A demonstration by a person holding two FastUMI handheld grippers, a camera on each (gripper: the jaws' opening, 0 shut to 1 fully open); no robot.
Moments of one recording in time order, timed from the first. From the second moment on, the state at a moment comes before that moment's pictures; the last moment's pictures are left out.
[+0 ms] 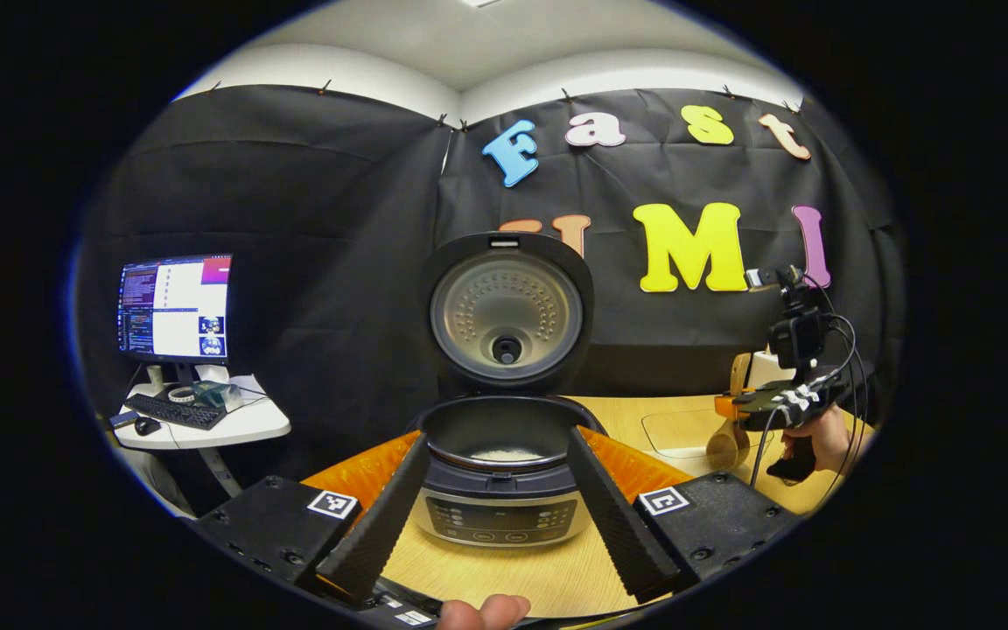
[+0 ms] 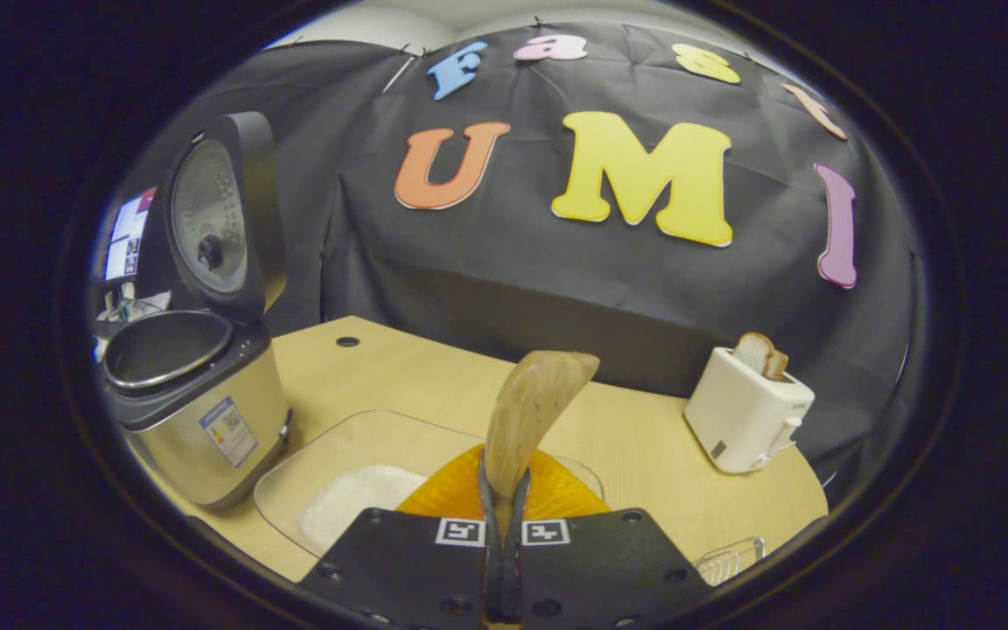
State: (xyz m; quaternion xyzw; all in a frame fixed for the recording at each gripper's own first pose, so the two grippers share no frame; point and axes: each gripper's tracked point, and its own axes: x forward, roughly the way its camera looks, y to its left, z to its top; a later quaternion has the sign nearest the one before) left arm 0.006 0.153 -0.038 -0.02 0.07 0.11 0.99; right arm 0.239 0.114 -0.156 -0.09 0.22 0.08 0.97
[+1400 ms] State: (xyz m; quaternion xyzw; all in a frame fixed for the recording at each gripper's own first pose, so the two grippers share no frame) left arm 0.003 0.162 -0.037 -0.06 0.07 0.10 0.99; right arm 0.245 0.144 -0.156 0.30 0.23 0.02 0.93
